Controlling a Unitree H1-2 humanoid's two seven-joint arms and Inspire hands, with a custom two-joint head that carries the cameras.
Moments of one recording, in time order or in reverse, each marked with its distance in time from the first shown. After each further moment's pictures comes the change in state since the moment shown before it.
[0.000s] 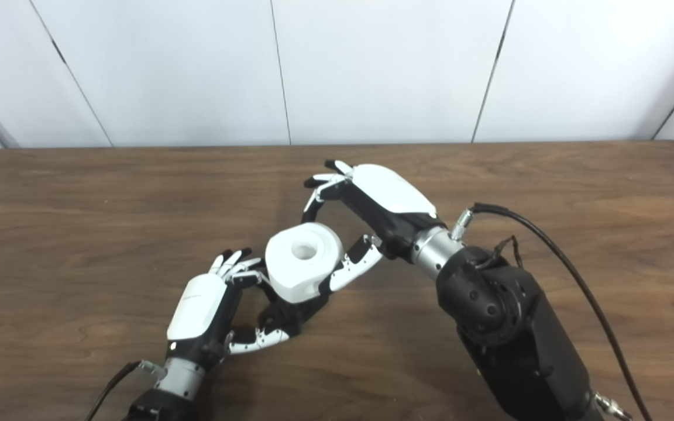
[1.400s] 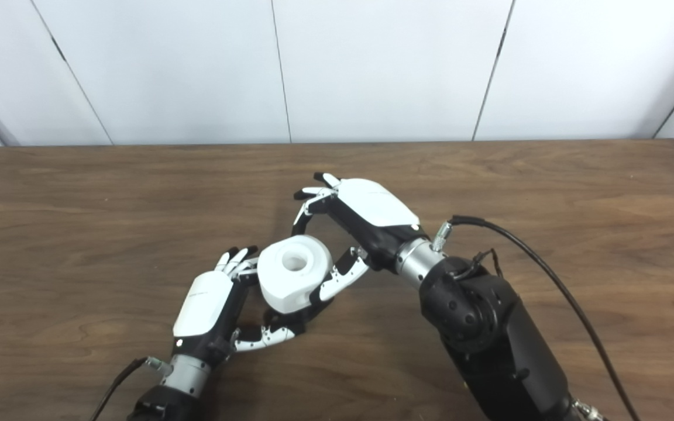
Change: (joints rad) left arm -0.010 -0.001 -0.017 0.004 0.000 0.011 0.003; right arm 0.032 0.037 0.018 0.074 -0.027 -0.073 -0.035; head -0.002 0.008
